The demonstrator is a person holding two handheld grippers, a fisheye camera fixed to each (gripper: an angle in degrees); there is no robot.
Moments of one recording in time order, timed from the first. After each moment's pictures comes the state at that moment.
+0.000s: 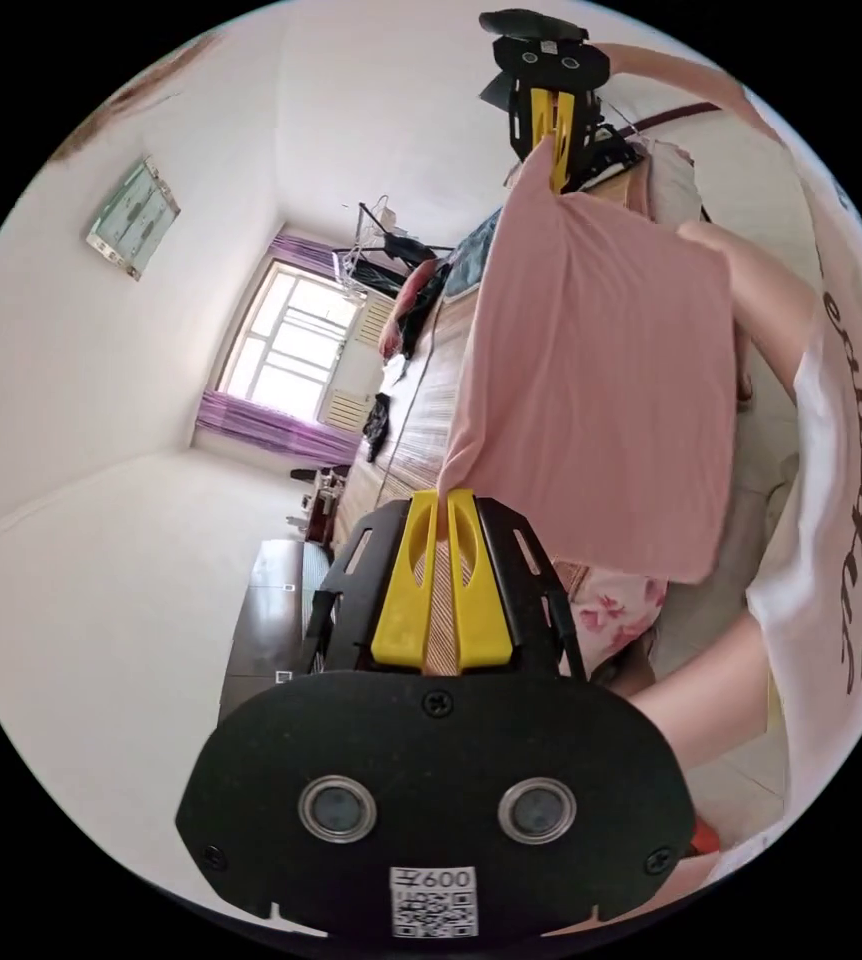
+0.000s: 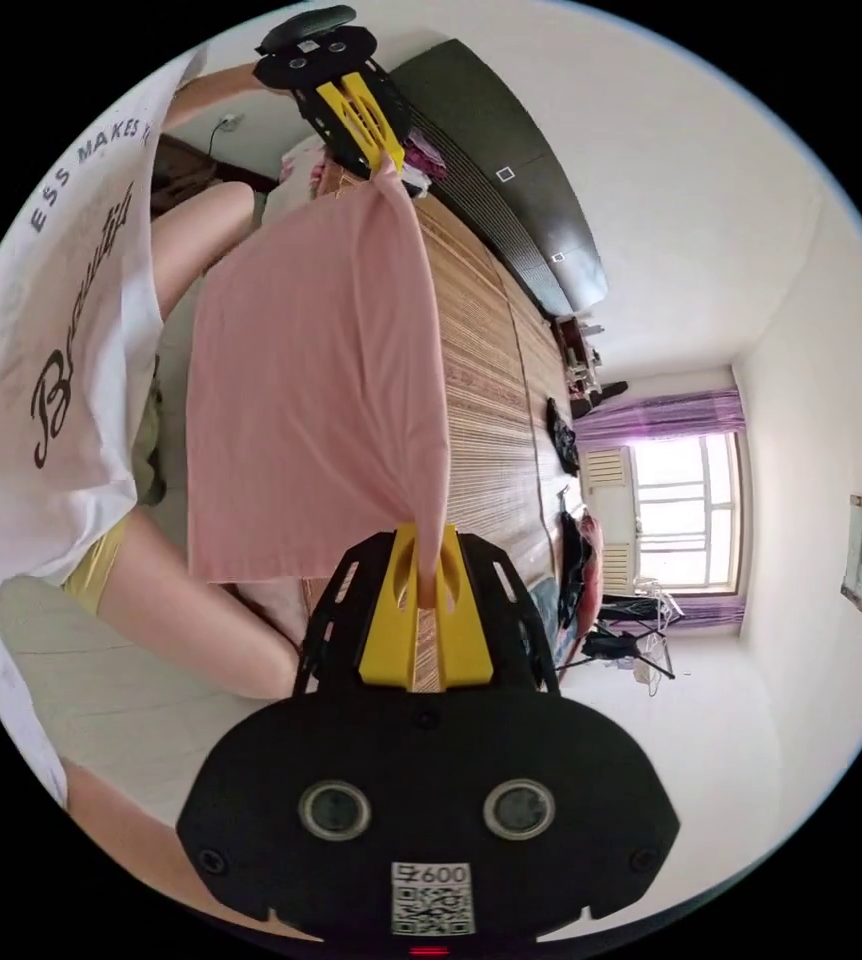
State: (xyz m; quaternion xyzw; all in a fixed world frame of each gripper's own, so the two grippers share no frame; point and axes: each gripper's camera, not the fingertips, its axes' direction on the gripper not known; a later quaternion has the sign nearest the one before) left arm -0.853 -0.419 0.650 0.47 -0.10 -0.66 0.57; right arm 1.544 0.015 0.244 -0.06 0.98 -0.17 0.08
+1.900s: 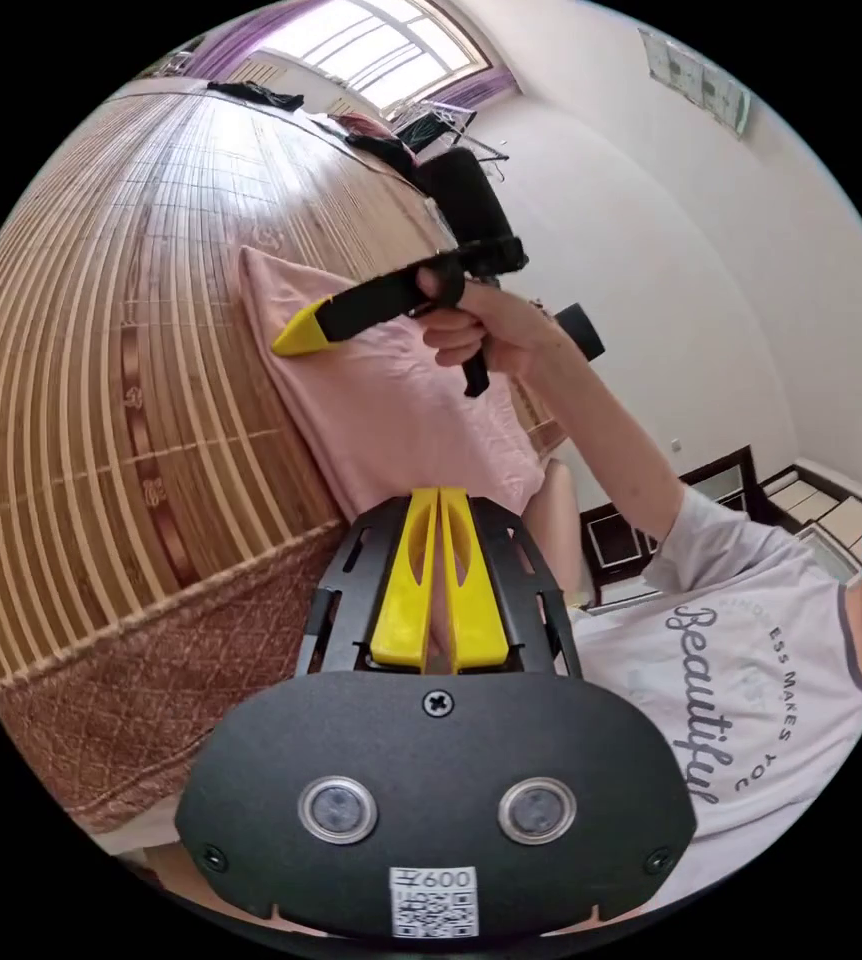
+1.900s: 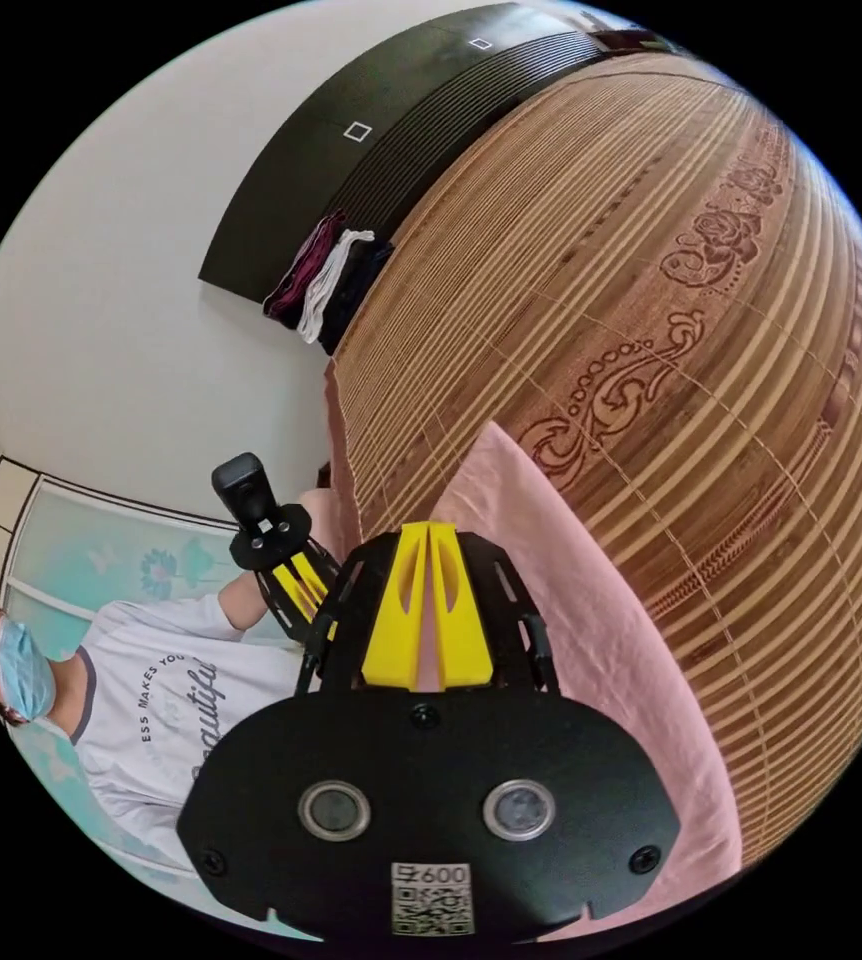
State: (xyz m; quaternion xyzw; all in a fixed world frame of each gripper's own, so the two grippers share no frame) left arm -0.951 -0.332 0.878 0.78 0.49 -0.38 0.09; right arm 1.212 -0.426 -0.213 0.17 0.60 -0.13 0.77
